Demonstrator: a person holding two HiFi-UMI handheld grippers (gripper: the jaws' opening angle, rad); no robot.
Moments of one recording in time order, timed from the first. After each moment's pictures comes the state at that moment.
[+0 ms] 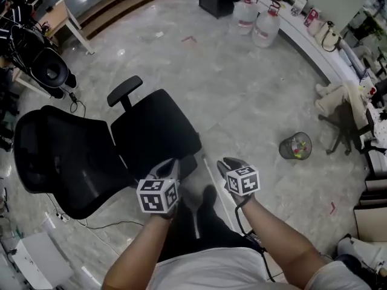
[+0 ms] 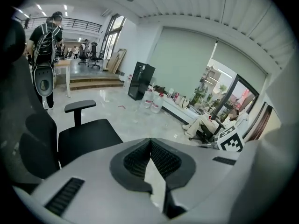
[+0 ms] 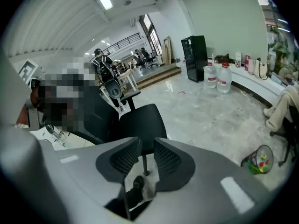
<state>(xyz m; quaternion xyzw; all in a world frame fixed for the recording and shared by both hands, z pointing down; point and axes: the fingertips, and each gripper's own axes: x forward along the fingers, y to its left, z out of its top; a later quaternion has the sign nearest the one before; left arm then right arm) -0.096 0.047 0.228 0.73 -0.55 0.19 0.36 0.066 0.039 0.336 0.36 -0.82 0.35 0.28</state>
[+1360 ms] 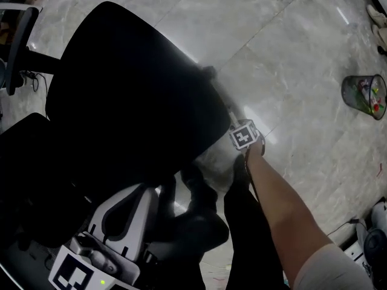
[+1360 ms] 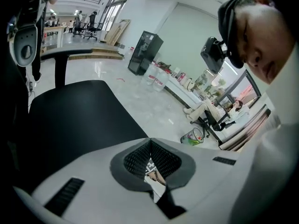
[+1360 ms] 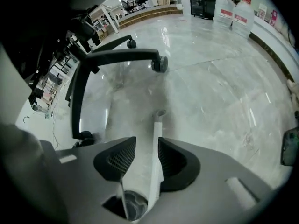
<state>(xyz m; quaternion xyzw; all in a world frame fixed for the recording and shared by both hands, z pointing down) -0.128 -0.041 0.546 0.71 -0.45 0.22 0.49 0.031 0.034 1.077 0.30 -0.70 0.41 0.51</state>
